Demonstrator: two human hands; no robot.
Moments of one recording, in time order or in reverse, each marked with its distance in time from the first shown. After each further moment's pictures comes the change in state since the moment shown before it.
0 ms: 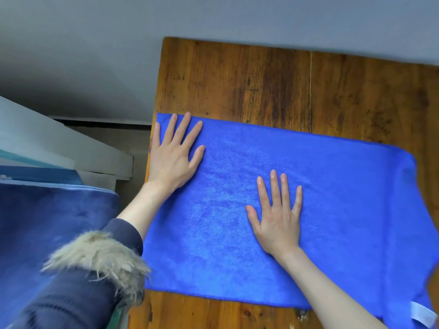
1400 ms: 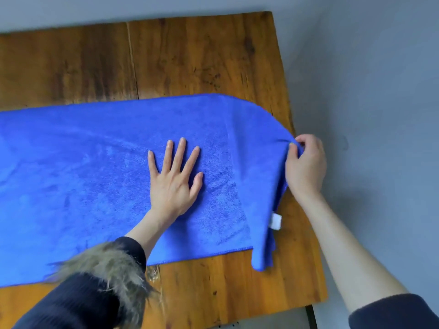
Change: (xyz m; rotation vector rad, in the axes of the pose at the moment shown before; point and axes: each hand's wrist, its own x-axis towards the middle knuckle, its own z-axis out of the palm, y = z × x) left_hand -0.054 0.341 0.046 0.074 -0.124 0.155; right_hand -0.058 0.335 -0.073 0.567 0.372 0.711
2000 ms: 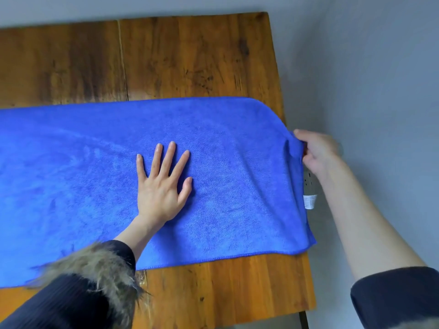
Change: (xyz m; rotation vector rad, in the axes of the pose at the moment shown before) left_hand 0.000 0.001 0.000 0.025 0.017 -0.017; right_hand 0.088 0.021 0.000 0.747 -0.306 0.787
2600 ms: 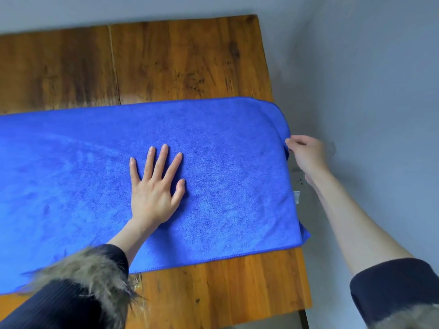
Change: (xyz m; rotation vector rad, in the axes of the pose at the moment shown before) left_hand 0.001 0.001 -0.001 -0.009 -0.006 -0.003; right_hand -0.009 0.014 -0.015 -0.515 -0.019 -0.306
